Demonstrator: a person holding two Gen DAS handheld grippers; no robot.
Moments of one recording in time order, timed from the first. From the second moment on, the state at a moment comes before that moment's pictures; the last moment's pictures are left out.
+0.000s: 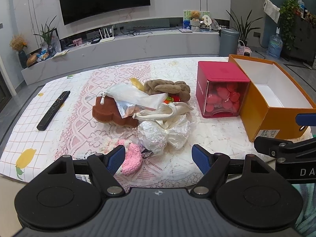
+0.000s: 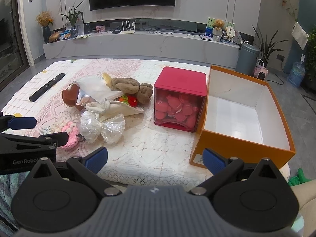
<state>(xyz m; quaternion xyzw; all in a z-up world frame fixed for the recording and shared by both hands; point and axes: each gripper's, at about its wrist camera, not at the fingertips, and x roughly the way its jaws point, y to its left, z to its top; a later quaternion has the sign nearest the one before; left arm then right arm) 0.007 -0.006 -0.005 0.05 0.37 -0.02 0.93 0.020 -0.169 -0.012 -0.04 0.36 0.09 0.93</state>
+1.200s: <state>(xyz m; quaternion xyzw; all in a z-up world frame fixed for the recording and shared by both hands) 0.003 -0.006 -0.004 0.05 0.37 -0.02 0.93 0.019 -0.167 -0.016 -0.04 0.37 0.09 0.92</state>
